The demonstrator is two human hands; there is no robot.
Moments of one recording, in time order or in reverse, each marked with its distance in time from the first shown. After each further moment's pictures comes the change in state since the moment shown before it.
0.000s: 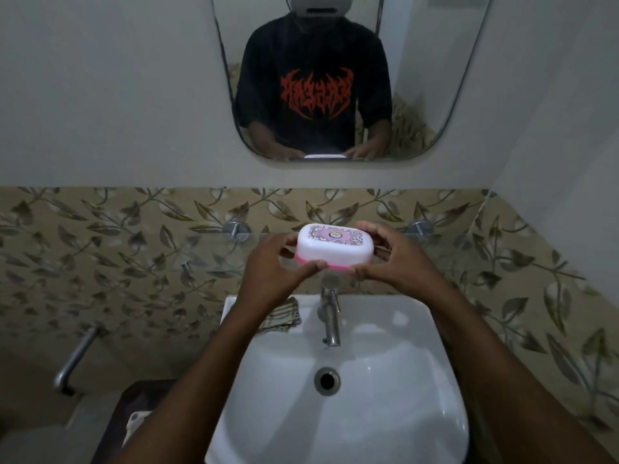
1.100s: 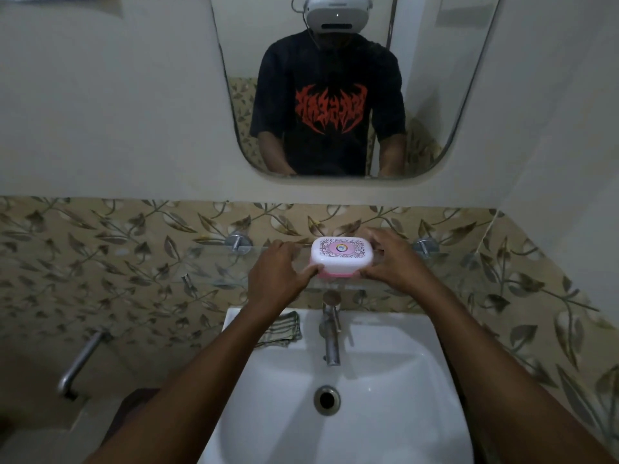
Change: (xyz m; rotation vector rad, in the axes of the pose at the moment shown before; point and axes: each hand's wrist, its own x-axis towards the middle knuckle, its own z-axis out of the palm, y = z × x) left_hand 0.038 -0.020 0.029 0.472 0.066 -0.018; right_hand 0.055 0.030 -0.014 -0.449 0.046 -0.074
